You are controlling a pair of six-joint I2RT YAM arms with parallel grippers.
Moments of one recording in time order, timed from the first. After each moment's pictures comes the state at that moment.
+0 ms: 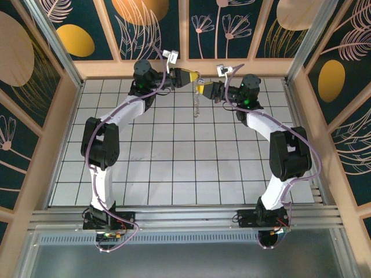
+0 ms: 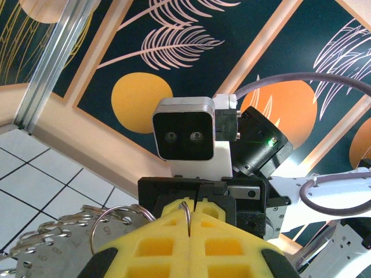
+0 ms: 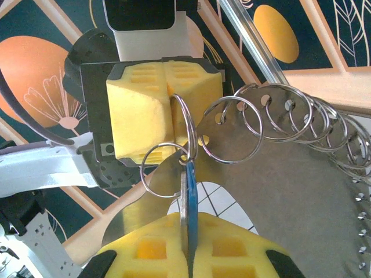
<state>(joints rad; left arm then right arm) -0.39 2.06 1.67 0.67 1.11 -0.86 0.26 1.78 1.21 0.74 -1.11 0.75</state>
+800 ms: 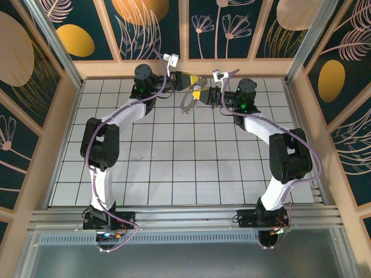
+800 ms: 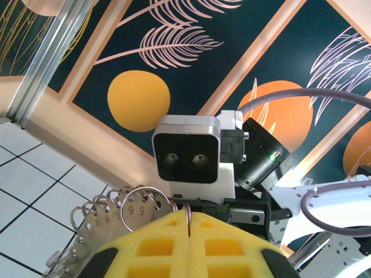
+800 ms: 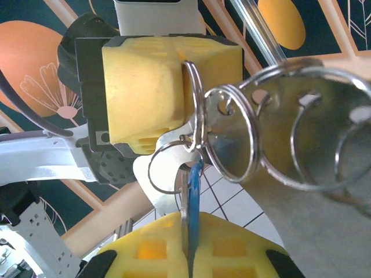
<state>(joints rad) -0.39 2.05 1.60 0.76 1.09 -0.93 0.30 1.75 1.14 0.73 -1.09 0.70</state>
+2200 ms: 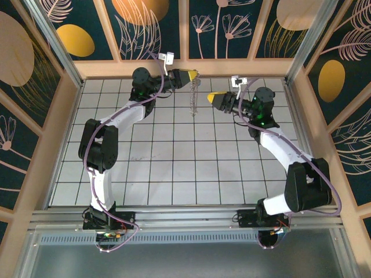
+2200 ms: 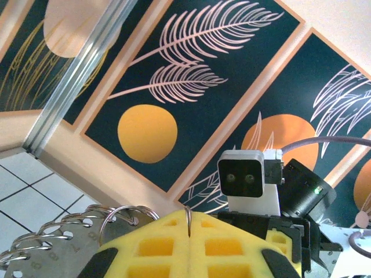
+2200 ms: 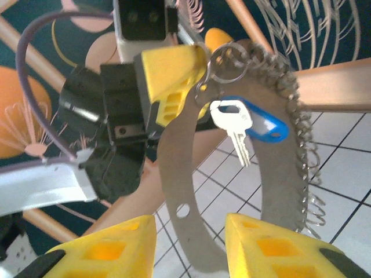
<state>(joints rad) -0.40 2.01 1.54 0.86 0.95 -0.99 0.23 1.42 0.94 0.54 -0.89 0.70</state>
